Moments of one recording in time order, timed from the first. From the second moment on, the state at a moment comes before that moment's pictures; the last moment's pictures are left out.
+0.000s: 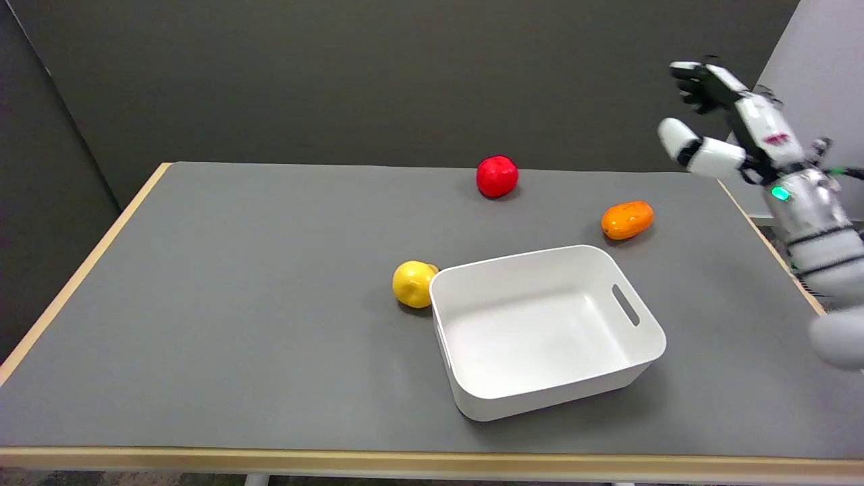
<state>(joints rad) 0.34 -0.25 0.39 -1.26 -1.54 1.30 0.51</state>
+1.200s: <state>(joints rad) 1.21 -0.98 0.02 -0.53 -1.95 0.46 0.20</state>
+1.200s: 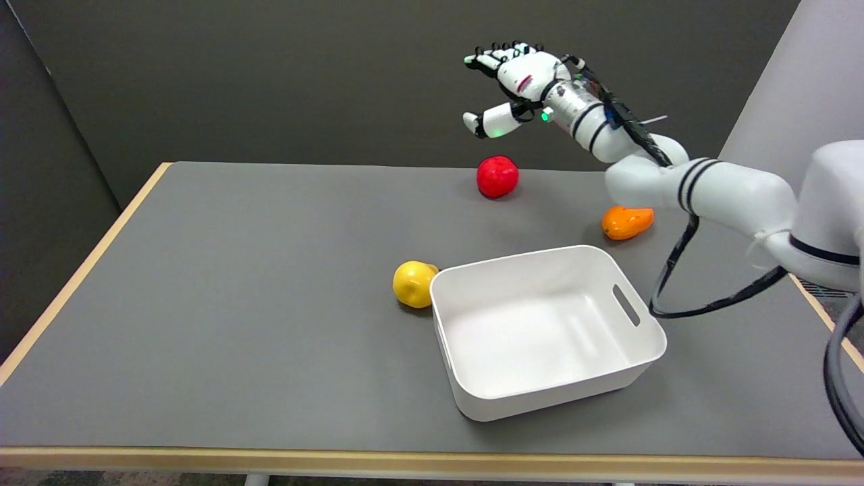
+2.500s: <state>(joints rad) 1.12 -1.16 0.08 -0.32 -1.96 0.30 0.15</state>
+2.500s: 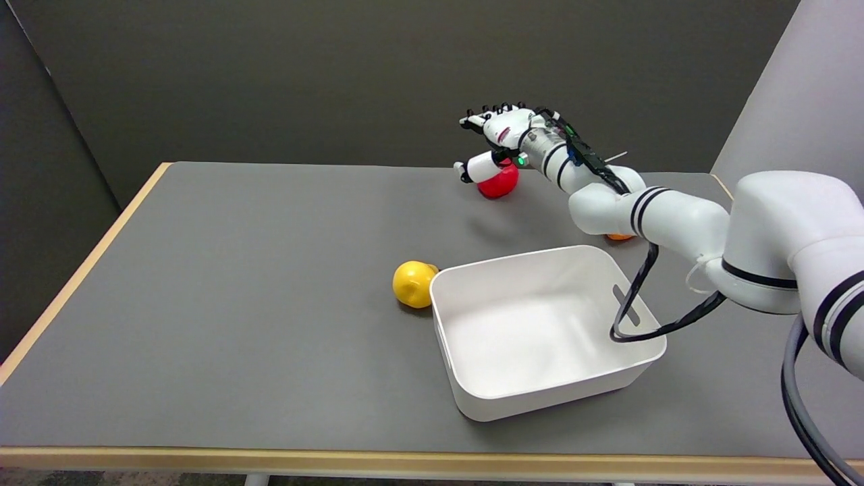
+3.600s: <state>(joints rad) 1.07 -1.19 0.16 -0.25 -1.90 0.29 0.14</state>
